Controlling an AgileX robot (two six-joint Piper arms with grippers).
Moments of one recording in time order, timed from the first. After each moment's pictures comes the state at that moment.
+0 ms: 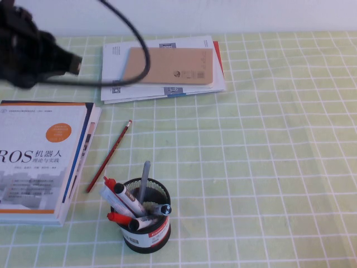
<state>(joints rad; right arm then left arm) -0.02 -0.01 0.00 -0.16 0.48 0.21 -0.32 1.36 -1.45 -0.07 1.00 0.17</state>
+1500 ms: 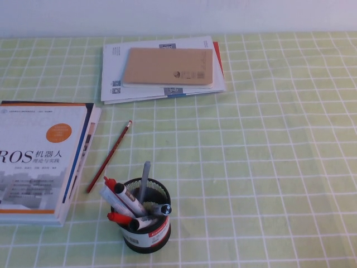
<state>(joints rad) -0.02 -0.01 0.00 -0.16 0.48 0.21 -0.06 -0.01 0.00 0.05 0.15 0.01</state>
